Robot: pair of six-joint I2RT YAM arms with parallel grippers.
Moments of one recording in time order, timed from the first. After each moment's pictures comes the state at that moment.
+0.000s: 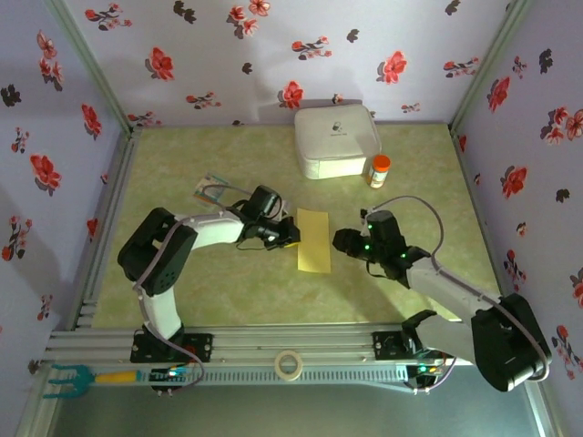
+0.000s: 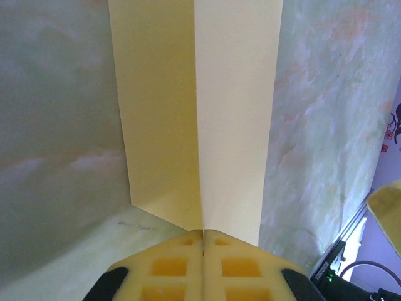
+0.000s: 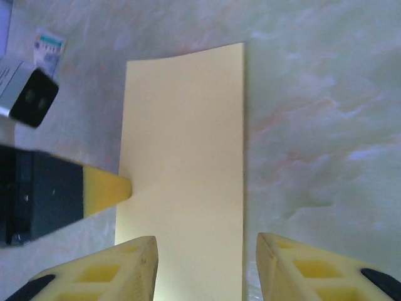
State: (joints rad) left arm -0.69 1.82 0.99 -0.09 0.52 -0.85; right arm 0.53 1.10 0.46 -0.08 -0.20 0.69
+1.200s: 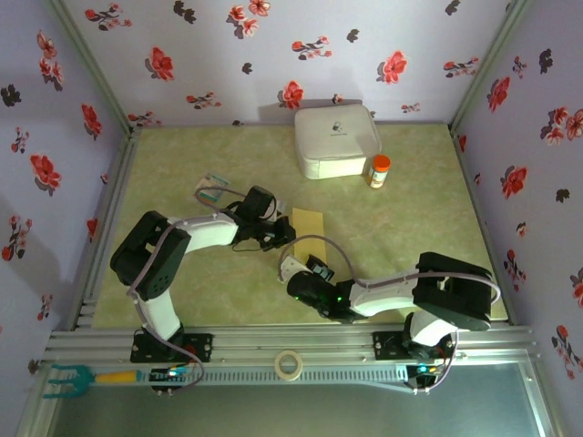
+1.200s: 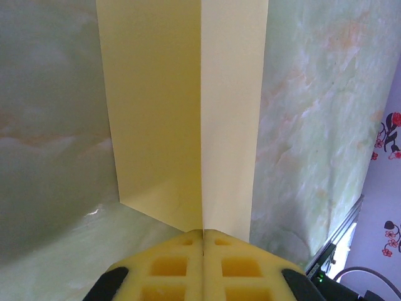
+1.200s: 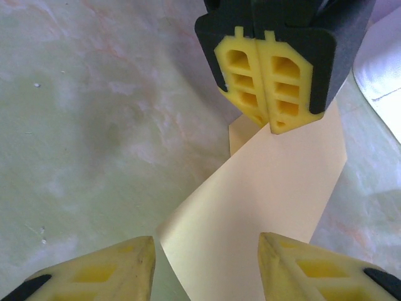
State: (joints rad) left arm -0.67 1.78 0.95 -0.08 0.52 -0.88; right arm 1.29 1.54 0.52 0.18 0.68 -0.08
